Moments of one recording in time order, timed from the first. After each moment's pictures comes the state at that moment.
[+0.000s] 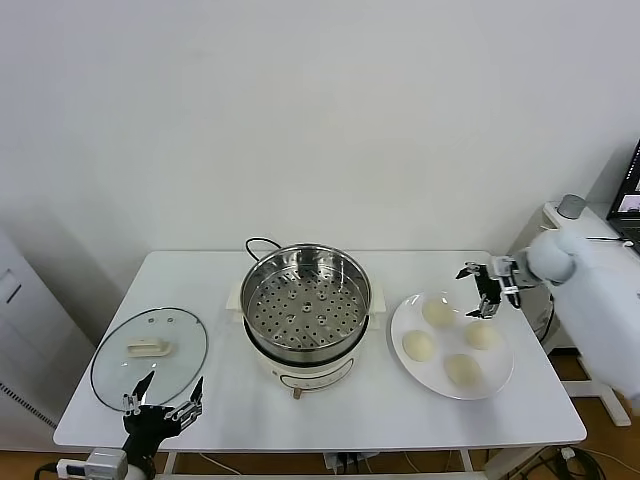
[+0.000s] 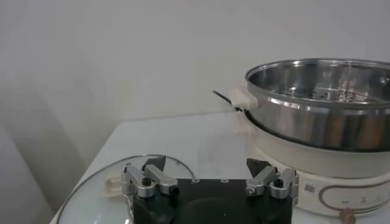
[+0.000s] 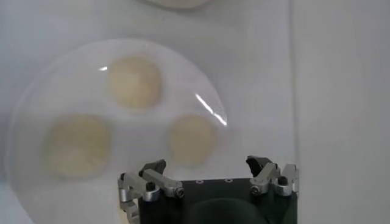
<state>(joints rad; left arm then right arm) 1.71 -1.61 -0.76 -2.26 0.08 0.33 0.28 -0.24 0.90 -0.06 1.02 -0.58 0.13 -1.25</state>
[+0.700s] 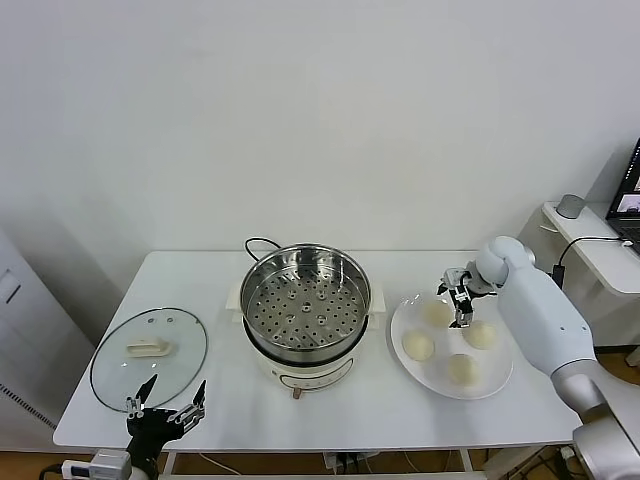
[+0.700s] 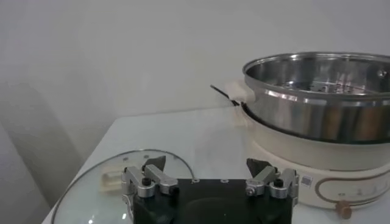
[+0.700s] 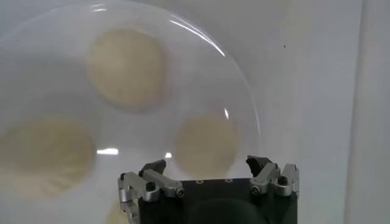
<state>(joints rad) 1.71 -1.61 -0.75 -2.25 0.09 0.33 0.28 -0.22 1.08 -0.02 0.79 -0.79 0.15 -1.18</state>
